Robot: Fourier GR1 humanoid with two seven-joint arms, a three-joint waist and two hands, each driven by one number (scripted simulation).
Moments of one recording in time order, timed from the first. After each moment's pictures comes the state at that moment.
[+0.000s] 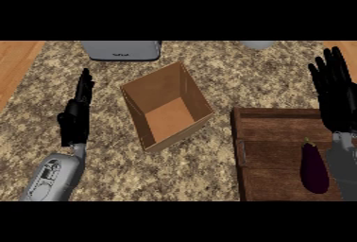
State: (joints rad) left arm -0.29 0.24 -0.13 -1.31 0.04 0.38 -0.10; right arm -0.31 -0.39 -0.04 -1.45 -0.47 -0.21 0.01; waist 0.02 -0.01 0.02
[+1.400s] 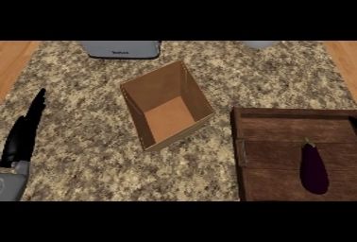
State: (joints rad) left arm -0.14 0.51 -0.05 -1.28 -0.03 0.26 0.05; right arm -0.09 -0.92 0.12 -0.98 0.12 0.36 -0.73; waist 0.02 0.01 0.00
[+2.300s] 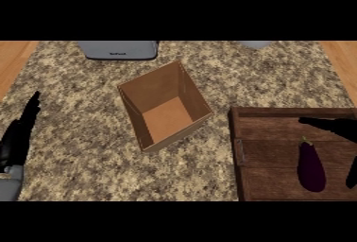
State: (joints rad) left arm -0.10 0.49 0.00 -1.33 -0.07 0.22 0.07; right arm -0.37 -0.83 0.33 -0.93 0.53 0.54 -0.50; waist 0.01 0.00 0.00
